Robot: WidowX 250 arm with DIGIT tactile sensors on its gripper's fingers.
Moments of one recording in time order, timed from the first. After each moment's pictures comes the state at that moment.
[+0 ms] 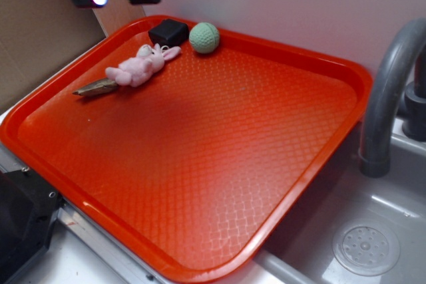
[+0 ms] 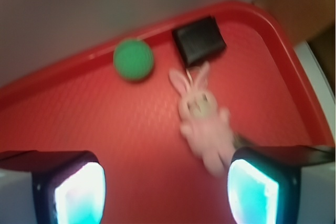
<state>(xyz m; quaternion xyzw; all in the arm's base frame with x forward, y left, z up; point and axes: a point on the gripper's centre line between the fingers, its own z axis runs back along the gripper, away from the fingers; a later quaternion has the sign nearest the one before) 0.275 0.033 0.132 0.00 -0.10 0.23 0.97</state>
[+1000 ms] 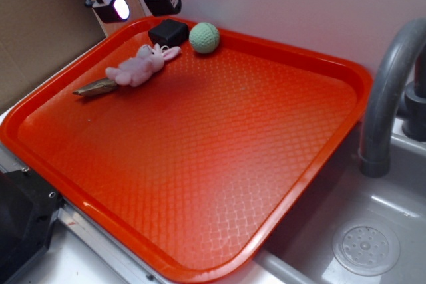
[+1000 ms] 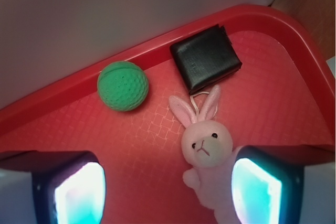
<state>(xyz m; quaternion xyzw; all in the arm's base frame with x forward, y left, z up) 0.289 0.048 0.110 -0.03 -0.11 0.24 0.96</state>
